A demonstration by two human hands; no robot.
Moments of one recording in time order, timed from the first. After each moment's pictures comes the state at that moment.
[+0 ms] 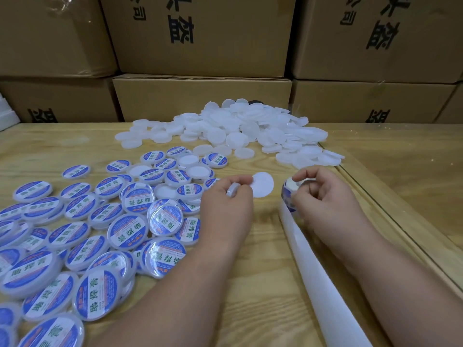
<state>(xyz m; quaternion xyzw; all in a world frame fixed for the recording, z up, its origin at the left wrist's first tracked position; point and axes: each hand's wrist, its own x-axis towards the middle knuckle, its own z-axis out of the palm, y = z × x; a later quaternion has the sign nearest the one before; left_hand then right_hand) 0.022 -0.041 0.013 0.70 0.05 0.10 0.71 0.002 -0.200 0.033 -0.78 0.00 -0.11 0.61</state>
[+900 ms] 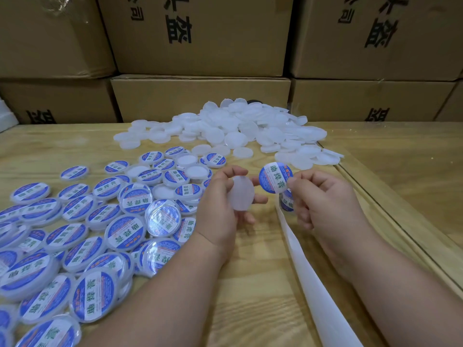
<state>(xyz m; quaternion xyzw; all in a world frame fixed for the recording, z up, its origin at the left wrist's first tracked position) 0.023 -0.034 0.017 0.53 -0.04 0.00 0.85 0.000 -0.191 0.037 -0.70 0.02 -0.11 0.71</state>
